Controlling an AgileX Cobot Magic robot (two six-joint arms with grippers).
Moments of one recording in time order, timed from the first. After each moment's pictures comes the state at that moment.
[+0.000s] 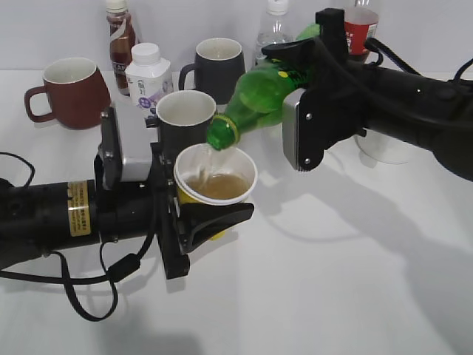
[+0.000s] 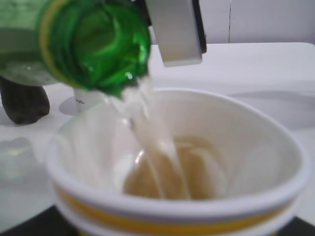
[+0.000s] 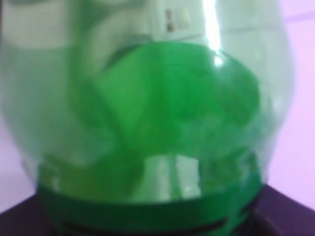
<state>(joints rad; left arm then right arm) -0.53 1.79 -0.56 0.85 -1.12 -0.23 0.45 1.71 -0.79 -0.48 -0.77 -1.23</state>
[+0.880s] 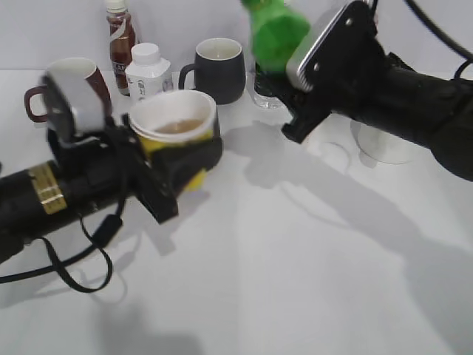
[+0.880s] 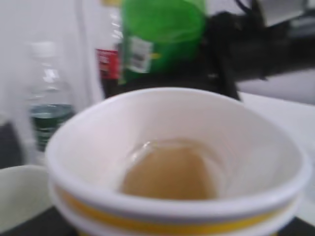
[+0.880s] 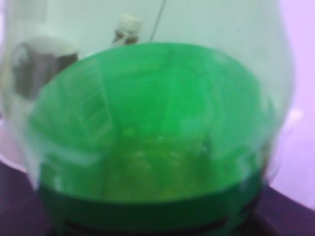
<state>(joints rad) -0.53 1.72 -0.49 0.53 -1.19 -0.23 0.45 1.71 -0.79 -0.43 -0.77 -0.33</state>
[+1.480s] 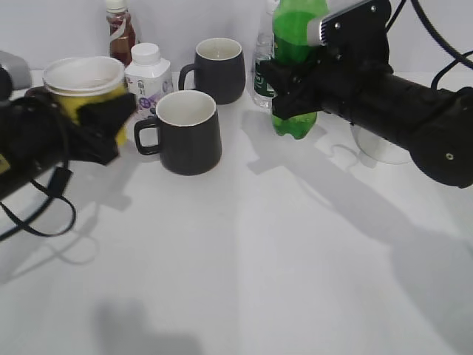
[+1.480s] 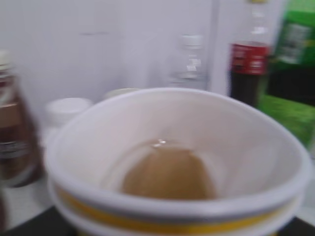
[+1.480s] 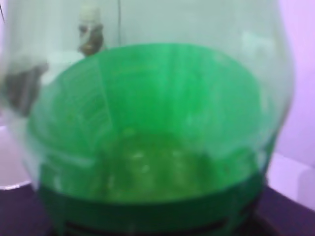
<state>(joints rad) -0.39 1.60 -0.44 0.23 -1.06 -0.16 0.45 1.80 -0.82 -0.27 -0.85 0.05</state>
